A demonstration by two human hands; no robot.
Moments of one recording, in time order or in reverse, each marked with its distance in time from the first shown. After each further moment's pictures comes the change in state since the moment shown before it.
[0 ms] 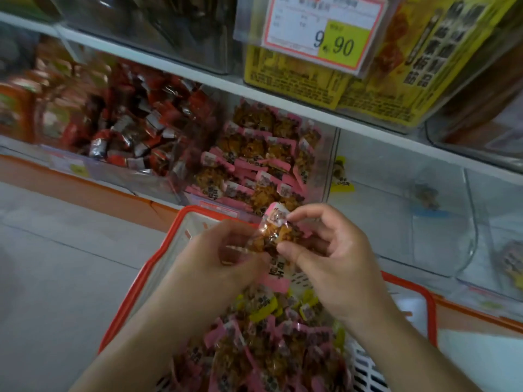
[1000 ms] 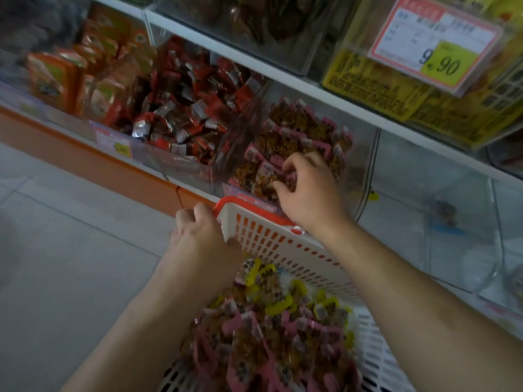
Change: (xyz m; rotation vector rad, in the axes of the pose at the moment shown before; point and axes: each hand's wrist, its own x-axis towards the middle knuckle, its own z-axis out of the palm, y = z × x) left_hand 0.011 -0.016 -0.057 0.524 0.236 -0.272; right_hand 0.124 -0.011 0.075 -0.883 0.031 -0.248
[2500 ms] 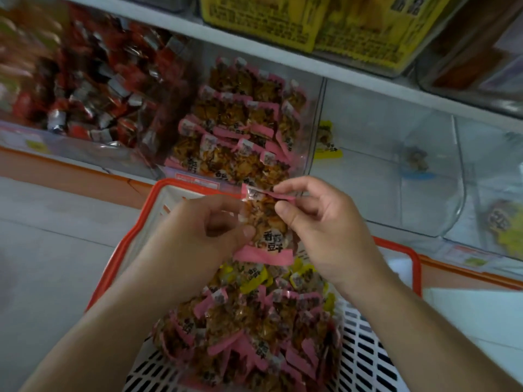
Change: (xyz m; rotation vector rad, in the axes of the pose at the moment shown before) left_hand -0.029 0.037 0.040 -0.383 -0.254 0.330; right_hand -0.130 0.057 -0.049 0.822 -0.097 0.304
